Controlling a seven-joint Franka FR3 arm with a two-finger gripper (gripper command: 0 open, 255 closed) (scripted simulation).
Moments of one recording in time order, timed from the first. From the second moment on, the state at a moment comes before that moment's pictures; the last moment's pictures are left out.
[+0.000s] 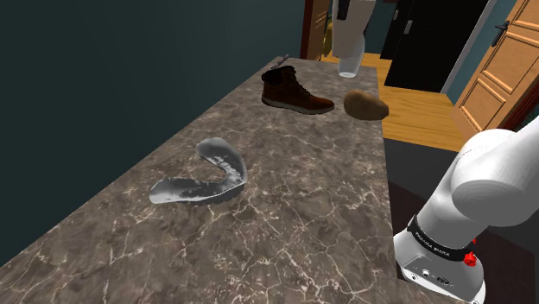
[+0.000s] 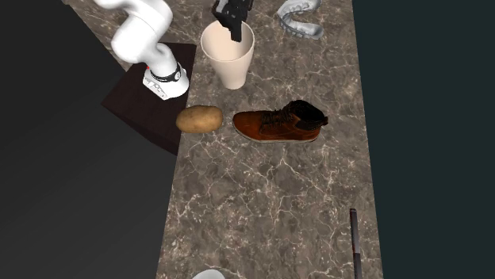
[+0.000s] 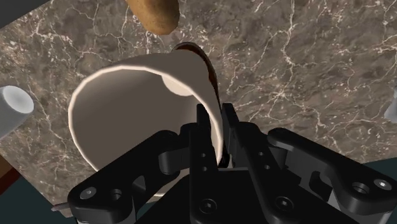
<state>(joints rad) 0.02 -0.43 -0.04 -1.78 -0.16 1.43 -0.08</state>
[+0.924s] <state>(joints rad) 0.11 -0.51 0.23 -1.81 -0.05 1.35 0.26</state>
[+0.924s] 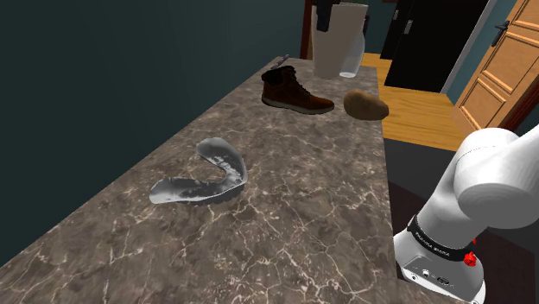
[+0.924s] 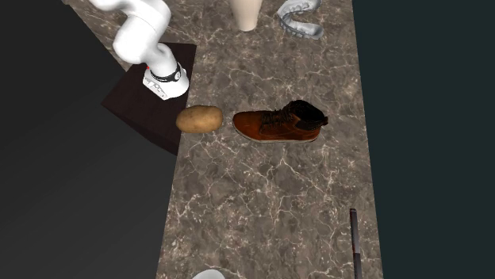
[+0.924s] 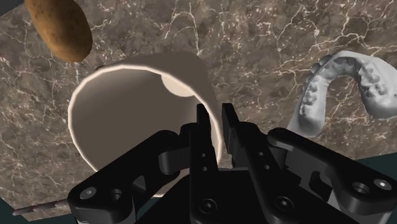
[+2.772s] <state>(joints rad) 0.40 0.20 0.96 -1.11 -0.30 1.12 1.20</state>
